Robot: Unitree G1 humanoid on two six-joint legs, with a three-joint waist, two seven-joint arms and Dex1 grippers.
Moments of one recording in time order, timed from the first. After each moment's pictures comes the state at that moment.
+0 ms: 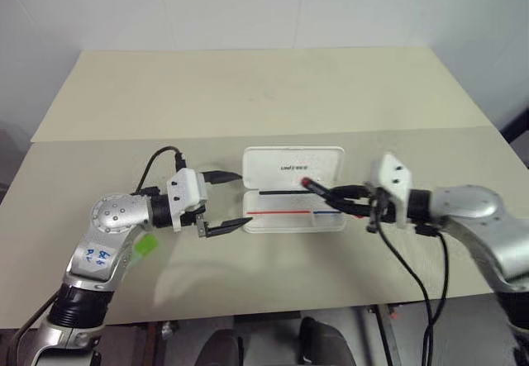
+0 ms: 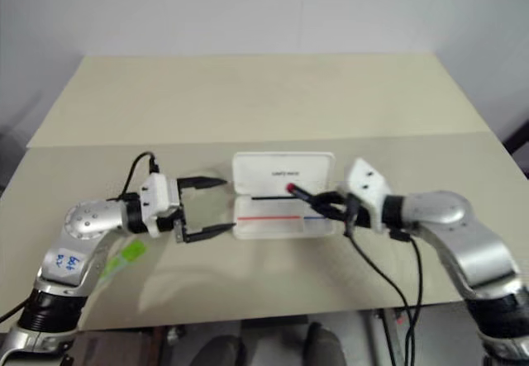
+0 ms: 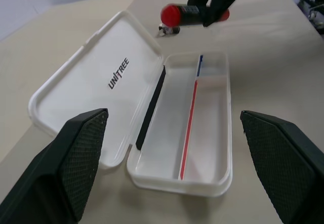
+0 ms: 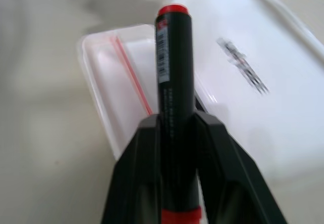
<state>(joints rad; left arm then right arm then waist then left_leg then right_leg) -0.29 0.65 0.00 -0.22 -0.32 0.13 -0.96 -0.42 -0.81 0.19 -0.29 0.36 0.40 0.97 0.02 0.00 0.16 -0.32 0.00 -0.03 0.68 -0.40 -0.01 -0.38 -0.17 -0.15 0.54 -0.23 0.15</state>
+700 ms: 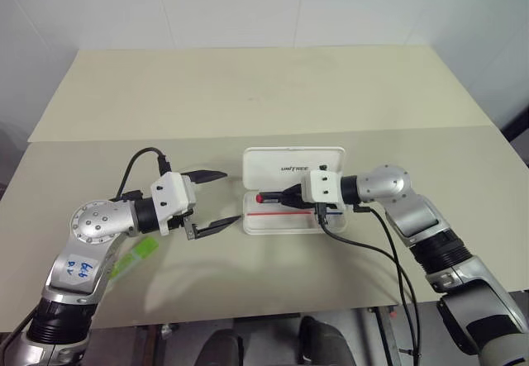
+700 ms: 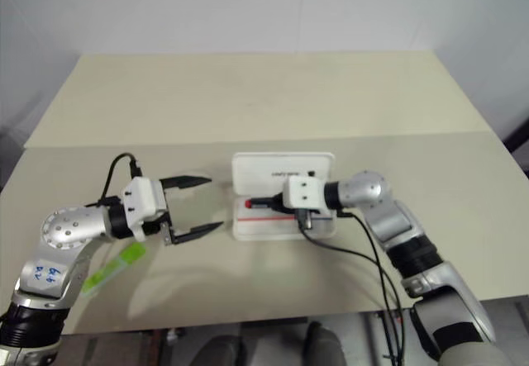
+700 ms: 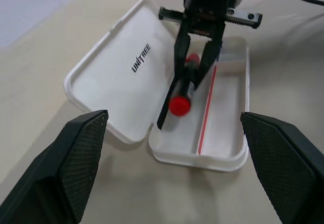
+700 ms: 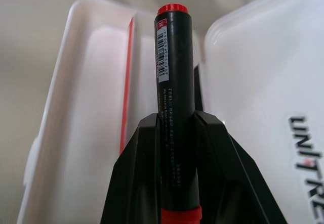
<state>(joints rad) -0.21 0.68 0.06 -0.31 -0.31 0.15 -0.90 -0.69 -0.57 0.38 0.21 -0.01 -0.09 1.11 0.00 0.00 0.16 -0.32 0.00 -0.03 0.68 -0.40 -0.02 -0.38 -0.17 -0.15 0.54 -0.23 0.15</state>
